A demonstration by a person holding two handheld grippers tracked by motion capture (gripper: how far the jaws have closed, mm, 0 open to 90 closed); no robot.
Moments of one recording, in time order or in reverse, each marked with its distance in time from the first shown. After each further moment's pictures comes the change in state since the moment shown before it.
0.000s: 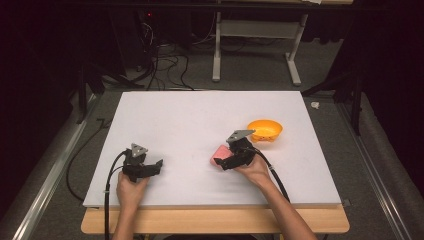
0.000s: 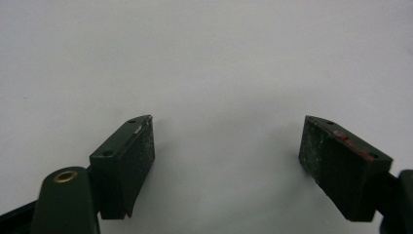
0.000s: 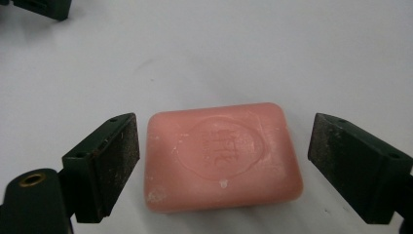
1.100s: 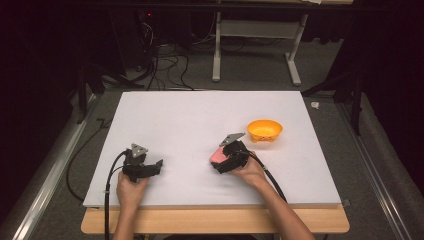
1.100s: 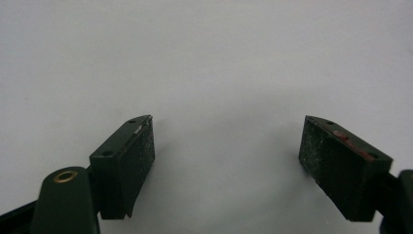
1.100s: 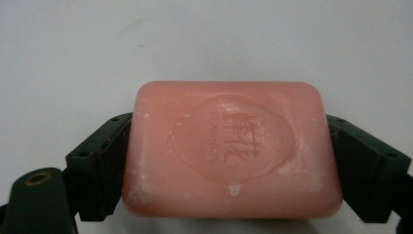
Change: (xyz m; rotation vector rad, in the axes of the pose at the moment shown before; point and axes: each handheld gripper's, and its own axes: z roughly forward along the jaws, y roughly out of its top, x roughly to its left) left arm -0.001 0.000 0.000 -0.003 0.004 0.003; right arm 0.005 -0.005 0.025 0.097 -0.026 -0.055
